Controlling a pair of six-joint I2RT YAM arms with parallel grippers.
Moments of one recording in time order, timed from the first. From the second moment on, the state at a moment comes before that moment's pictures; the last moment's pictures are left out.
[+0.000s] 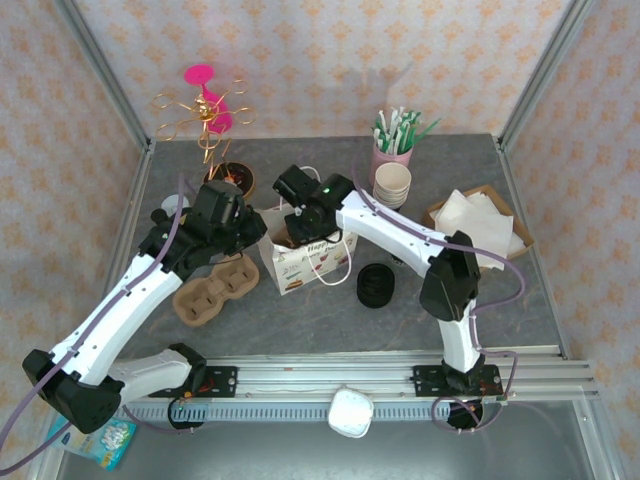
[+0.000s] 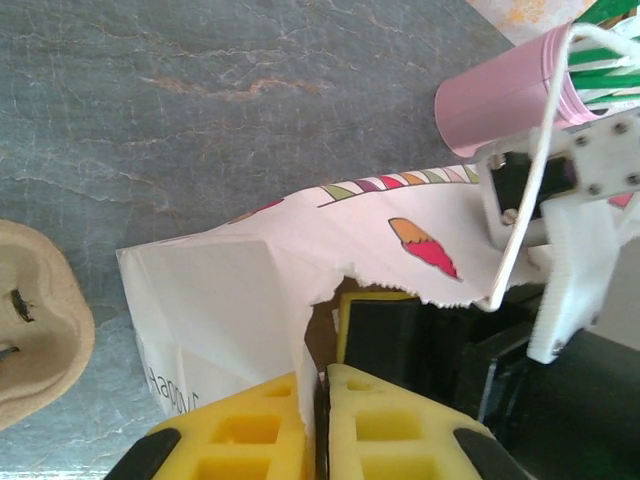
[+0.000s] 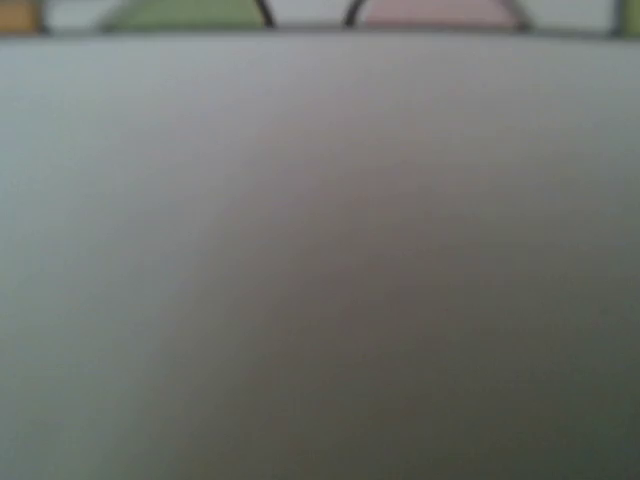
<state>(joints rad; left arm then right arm) -0.48 1.11 1.19 -0.86 -0.03 -0.96 0.88 1.98 1.90 -1.10 0.06 0.47</state>
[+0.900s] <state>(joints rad) -0.48 1.11 1.15 -0.83 -0.05 -0.98 0.88 2.02 1.74 -0.86 0.07 0.47</state>
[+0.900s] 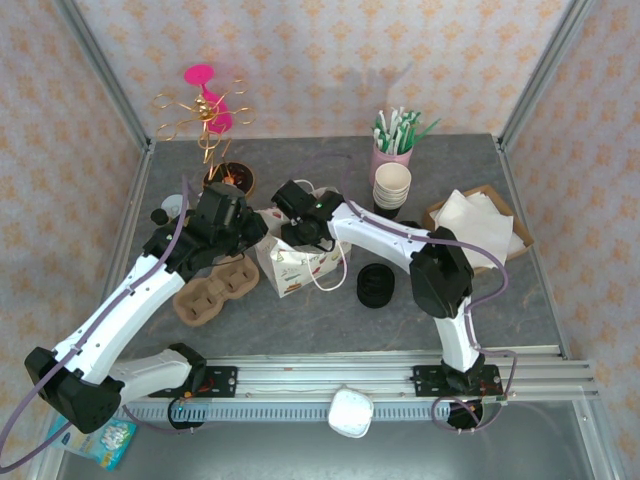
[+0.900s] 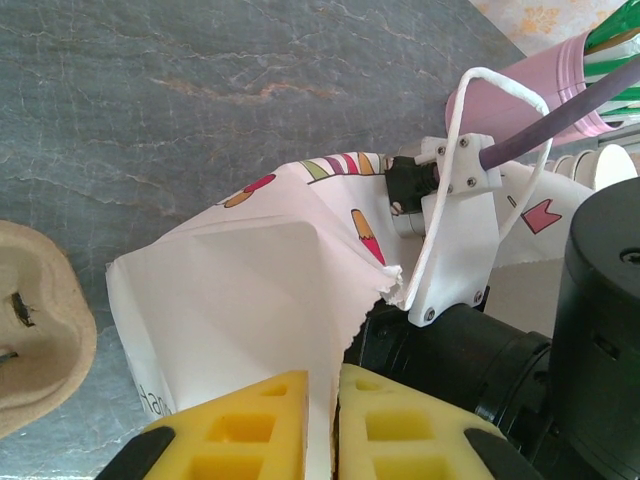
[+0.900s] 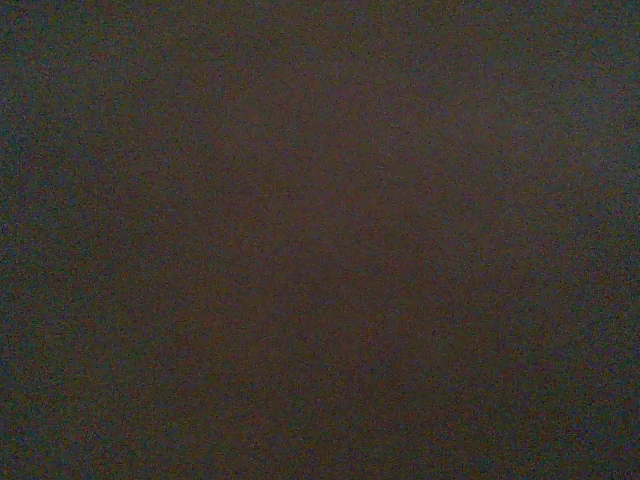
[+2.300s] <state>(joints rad) -0.48 1.10 1.31 -0.96 -0.19 -0.88 0.83 1.86 2.17 -1.16 -0.04 0.49</state>
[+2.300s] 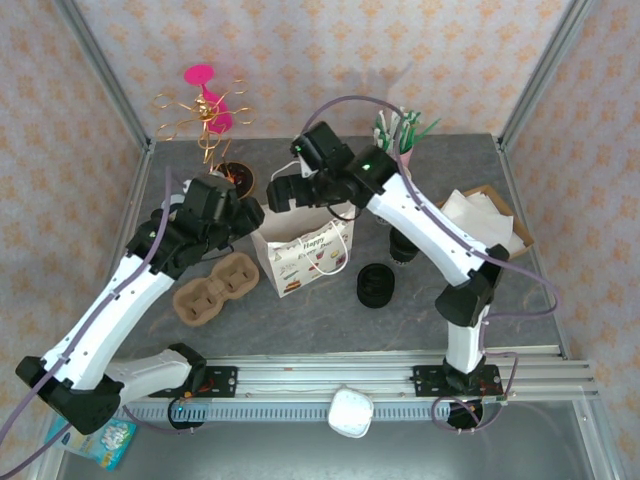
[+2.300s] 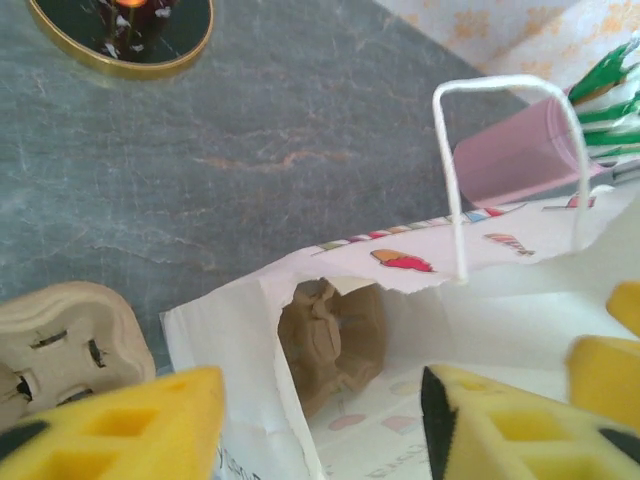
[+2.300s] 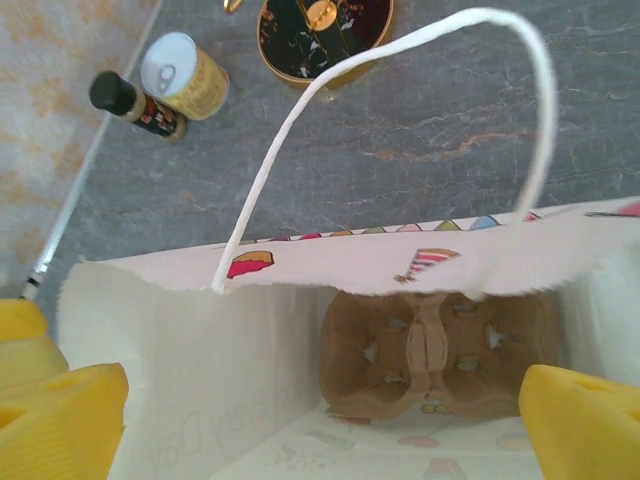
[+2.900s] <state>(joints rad) -0.55 1.49 1.68 -1.04 -0.16 -0.24 0.63 1.45 1.73 -1.14 -0.03 0.61</state>
